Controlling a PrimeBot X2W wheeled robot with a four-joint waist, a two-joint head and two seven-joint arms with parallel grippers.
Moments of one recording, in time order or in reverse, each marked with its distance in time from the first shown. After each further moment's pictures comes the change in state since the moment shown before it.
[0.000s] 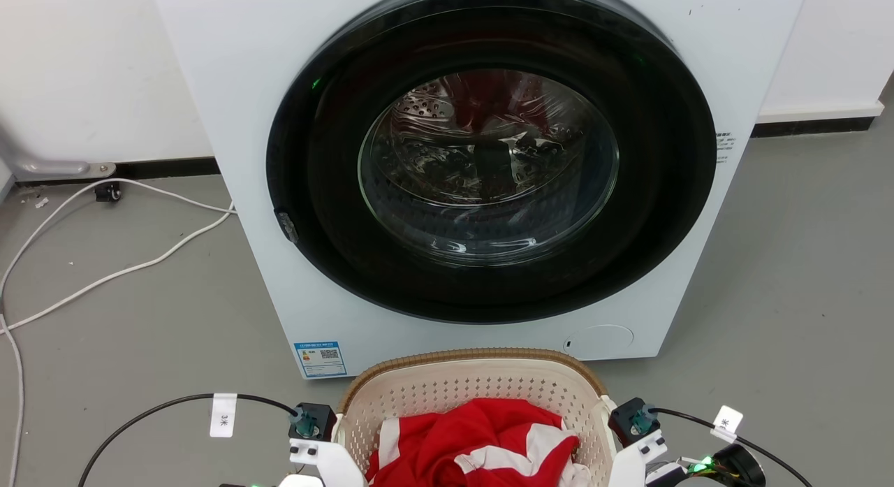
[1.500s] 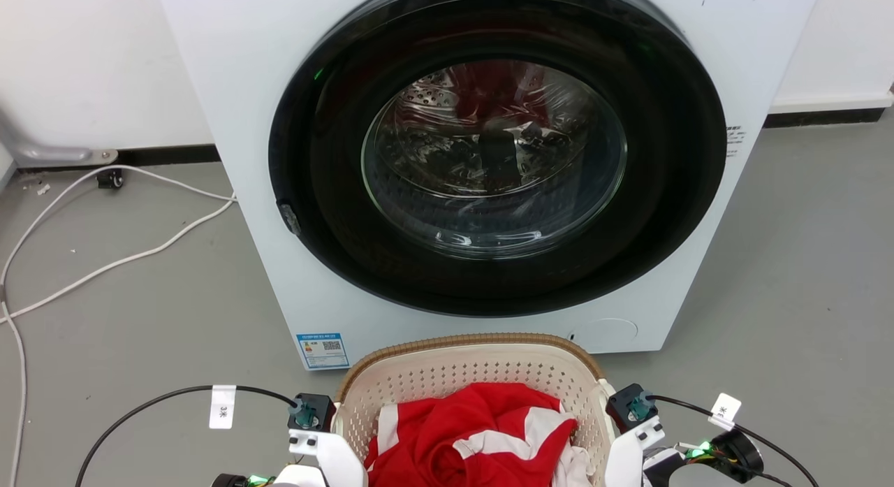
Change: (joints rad) left arm -0.014 -0.004 0.065 -0.005 0.069 0.002 0.000; right arm 0.001 0.010 -0.187 -0.022 -0.190 0.000 0.021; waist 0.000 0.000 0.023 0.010
